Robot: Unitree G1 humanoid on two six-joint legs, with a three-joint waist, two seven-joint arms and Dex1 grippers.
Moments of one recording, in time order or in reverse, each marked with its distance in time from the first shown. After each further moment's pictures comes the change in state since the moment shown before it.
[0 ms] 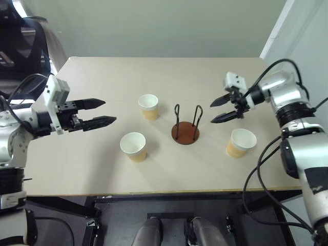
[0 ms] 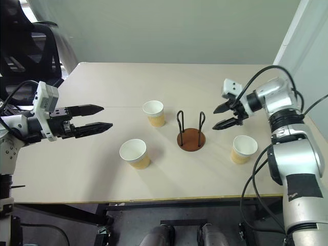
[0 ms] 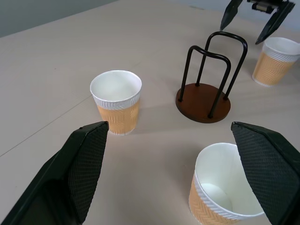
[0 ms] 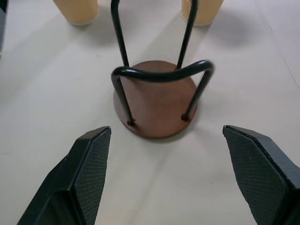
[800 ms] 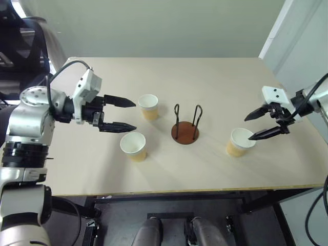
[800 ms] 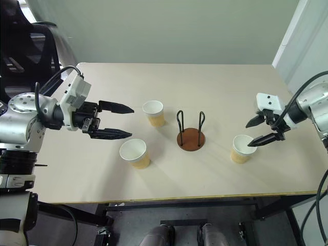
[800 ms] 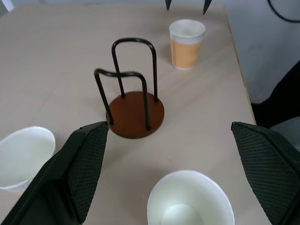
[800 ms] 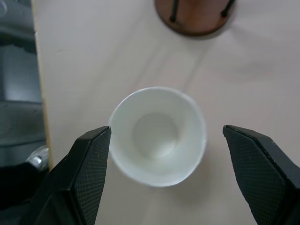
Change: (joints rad) left arm -0.276 -0.064 -0.264 0.130 0.110 -0.181 -0.323; right arm 0.312 -0.492 0.258 -0.661 0.299 0.205 0.010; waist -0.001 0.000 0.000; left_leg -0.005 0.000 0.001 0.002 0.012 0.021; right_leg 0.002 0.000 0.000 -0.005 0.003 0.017
